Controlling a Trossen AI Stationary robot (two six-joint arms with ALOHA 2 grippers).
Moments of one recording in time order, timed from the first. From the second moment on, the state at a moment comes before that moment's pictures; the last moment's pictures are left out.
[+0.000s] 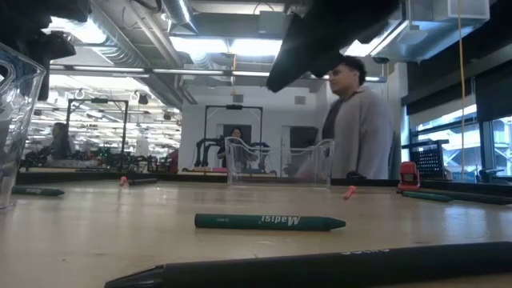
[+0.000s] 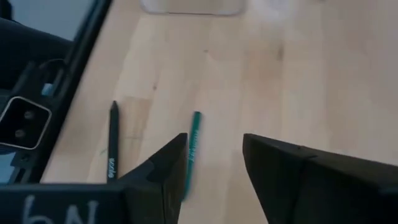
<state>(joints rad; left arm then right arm) -0.63 1.07 0.82 -1.10 -0.33 -0.82 0.44 1.84 1.24 -0.22 0.14 0.25</state>
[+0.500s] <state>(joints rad) -0.63 0.94 0.82 -0.88 -0.33 -0.54 0.48 1.84 1.04 0.03 0.20 0.26</state>
